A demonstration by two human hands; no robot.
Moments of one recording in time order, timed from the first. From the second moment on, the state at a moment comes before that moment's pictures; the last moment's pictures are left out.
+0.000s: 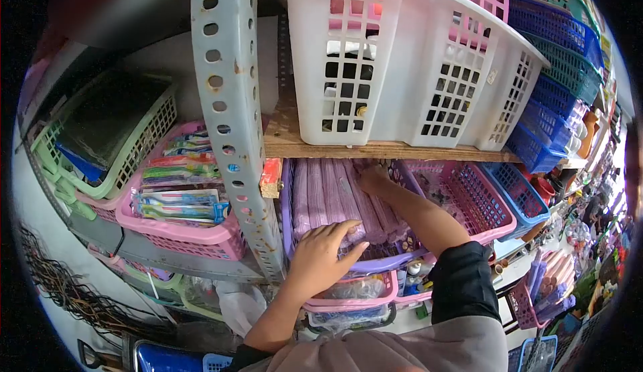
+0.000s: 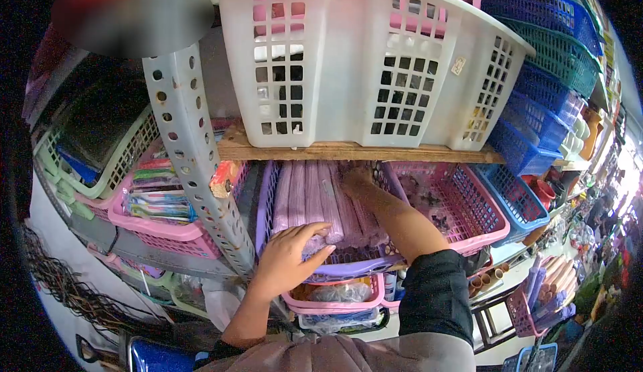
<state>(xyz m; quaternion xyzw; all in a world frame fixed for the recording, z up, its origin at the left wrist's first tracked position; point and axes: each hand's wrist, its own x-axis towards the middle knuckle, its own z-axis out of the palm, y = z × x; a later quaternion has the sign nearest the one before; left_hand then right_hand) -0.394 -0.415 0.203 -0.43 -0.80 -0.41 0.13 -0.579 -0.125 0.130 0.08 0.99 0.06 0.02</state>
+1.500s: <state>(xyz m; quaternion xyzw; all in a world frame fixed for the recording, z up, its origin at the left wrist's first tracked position) -0.129 -0.122 0.095 -0.78 -0.37 -0.37 -0.34 0.133 -0.172 0.052 0.46 0.56 -0.45 -0.52</state>
